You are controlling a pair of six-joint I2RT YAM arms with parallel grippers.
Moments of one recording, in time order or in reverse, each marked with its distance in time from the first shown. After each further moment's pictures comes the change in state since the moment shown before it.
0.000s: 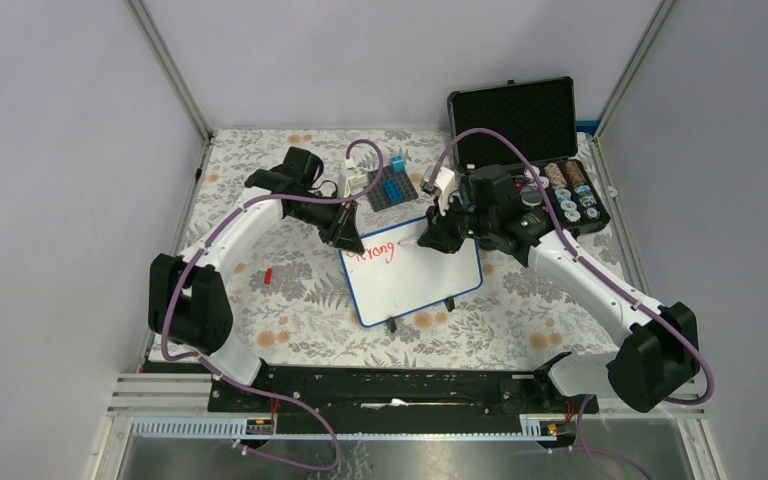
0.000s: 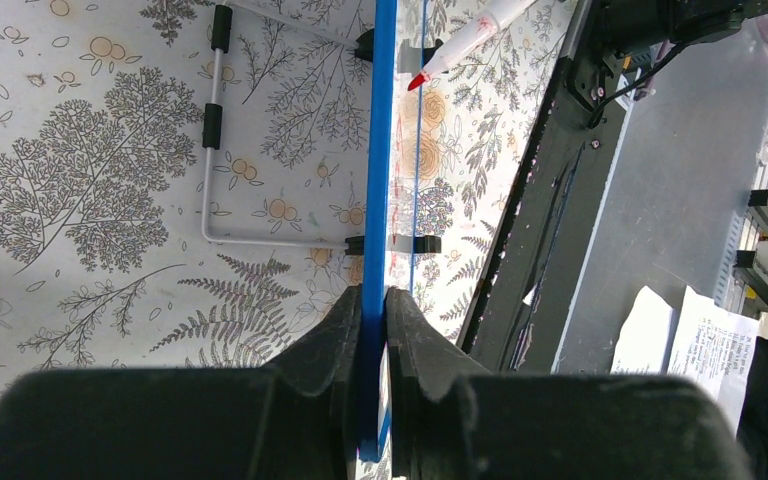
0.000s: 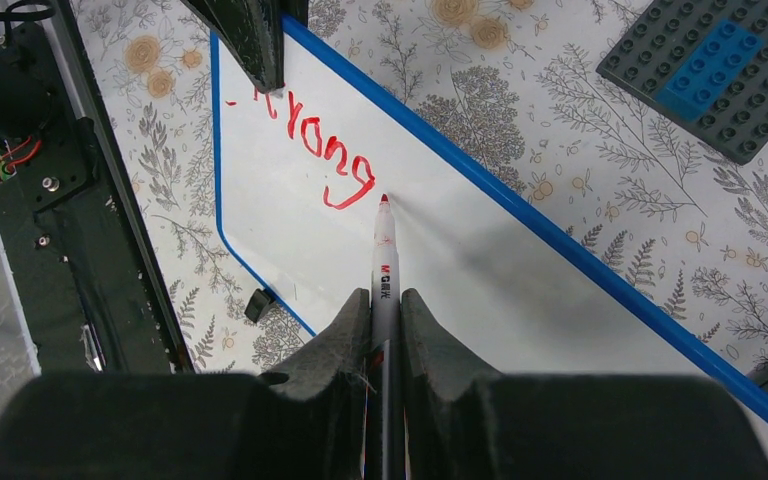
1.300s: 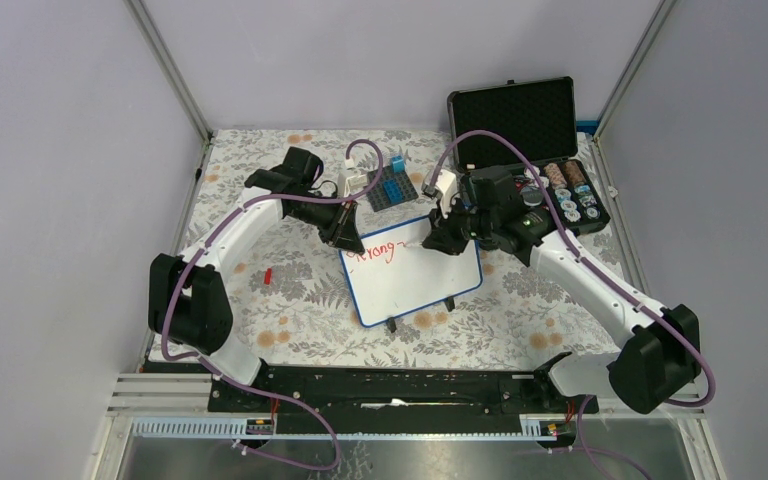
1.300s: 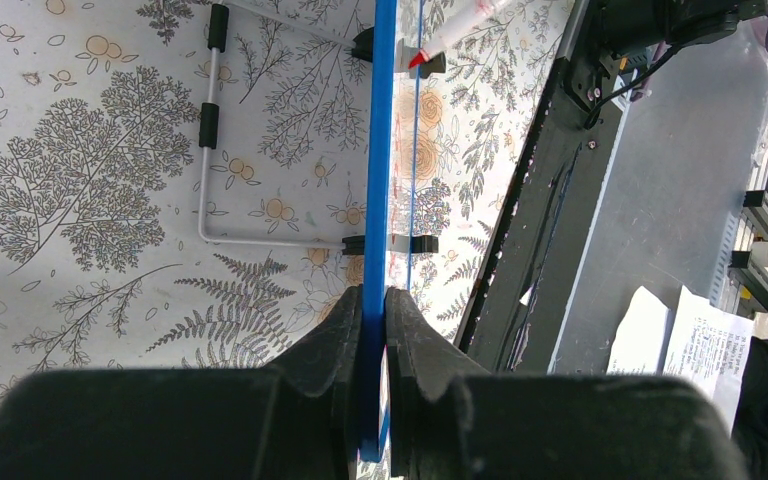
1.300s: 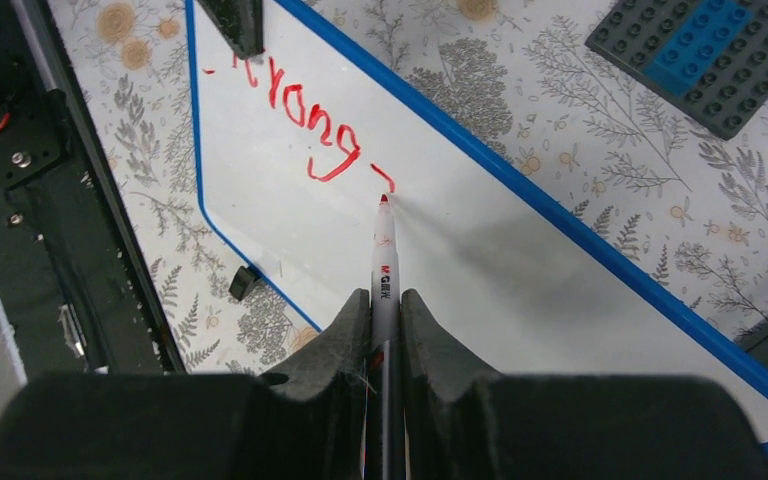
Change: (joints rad) left arm 0.000 0.000 0.000 -0.003 0.003 -0.004; right arm -0.009 -0.006 0.004 -0.051 0.039 -0.048
